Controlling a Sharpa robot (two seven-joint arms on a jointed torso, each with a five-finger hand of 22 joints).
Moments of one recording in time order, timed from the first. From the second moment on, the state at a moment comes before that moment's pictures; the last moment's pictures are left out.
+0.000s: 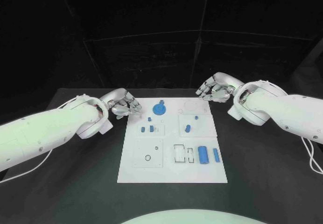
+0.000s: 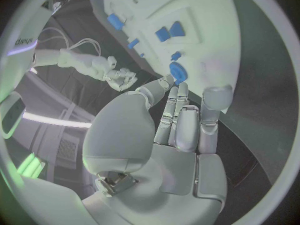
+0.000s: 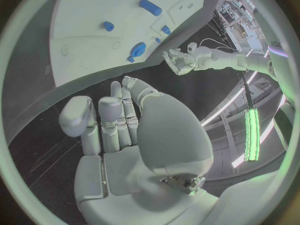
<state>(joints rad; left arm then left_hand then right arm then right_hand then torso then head) 1.24 -0.80 -0.09 1.33 -0.85 -0.25 0.12 1.28 -0.13 0.53 -0.10 0.07 1.05 0.16 0.13 0.08 1.12 0.09 0.24 0.08 1.46 0.00 1.35 1.08 0.13 1.36 0.10 0.98 0.87 1.25 -0.86 -0.01 1.40 -1.13 -0.27 -0.01 1.40 -0.10 0.29 -0.02 0.33 1.01 0.14 0.24 0.07 1.05 0.06 0.41 0.35 1.42 -0.02 1.13 0.66 0.10 1.36 0.08 1.28 0.96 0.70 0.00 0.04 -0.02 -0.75</state>
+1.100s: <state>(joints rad) 1.23 -0.85 -0.09 1.48 -0.08 -0.34 0.44 1.27 -0.12 0.50 -0.10 0.07 1.07 0.15 0.15 0.07 1.15 0.07 0.29 0.09 1.37 -0.01 1.22 0.85 0.18 1.25 0.09 0.75 0.64 1.19 -0.83 -0.02 1.47 -1.62 -0.16 -0.13 1.36 -0.14 0.33 -0.03 0.31 1.02 0.14 0.17 0.07 1.05 0.07 0.27 0.17 1.45 -0.01 1.17 0.76 0.10 1.37 0.09 1.27 0.94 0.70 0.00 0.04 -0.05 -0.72</state>
